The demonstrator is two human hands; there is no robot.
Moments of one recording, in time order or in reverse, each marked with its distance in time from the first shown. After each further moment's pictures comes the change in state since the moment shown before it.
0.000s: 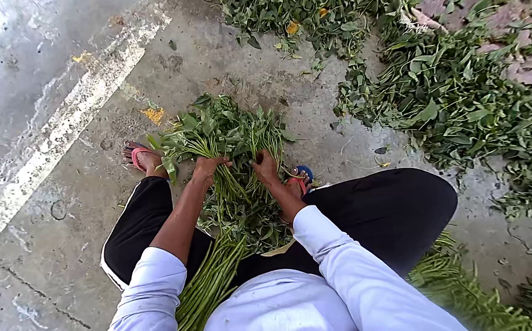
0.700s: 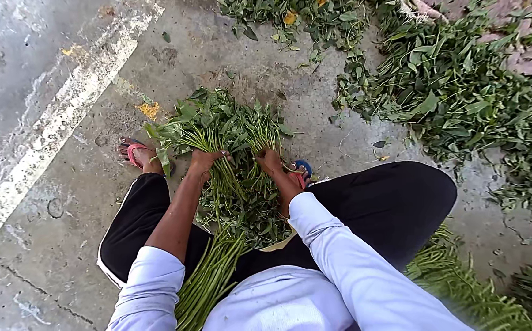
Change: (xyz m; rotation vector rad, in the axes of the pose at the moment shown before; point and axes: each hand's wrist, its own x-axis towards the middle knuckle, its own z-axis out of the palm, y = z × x) left_hand -0.003 0.006 -0.002 0.023 -0.060 0.045; right_hand 0.032 0.034 -0.006 -0.181 -0.185 0.197
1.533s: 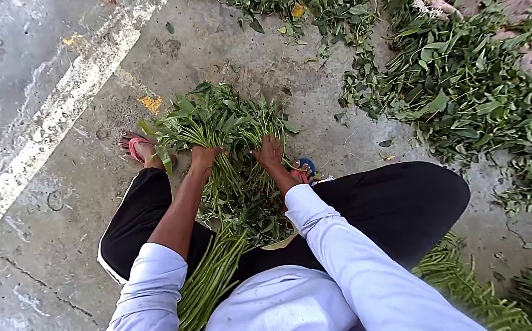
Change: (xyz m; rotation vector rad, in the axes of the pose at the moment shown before) left_hand 0.005 -0.005 -0.005 0.083 0.136 0.025; right_hand 0.004 -0.023 0.009 -0.268 0.208 -0.148
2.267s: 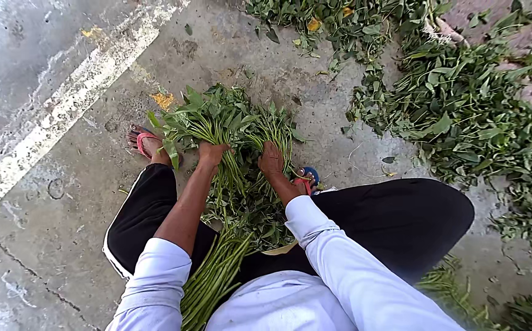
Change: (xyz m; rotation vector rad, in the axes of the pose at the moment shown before) left_hand -0.002 0.013 0.000 -0.010 0.033 0.030; right_hand -0.011 -0.017 0.007 -0.040 0.014 -0.047
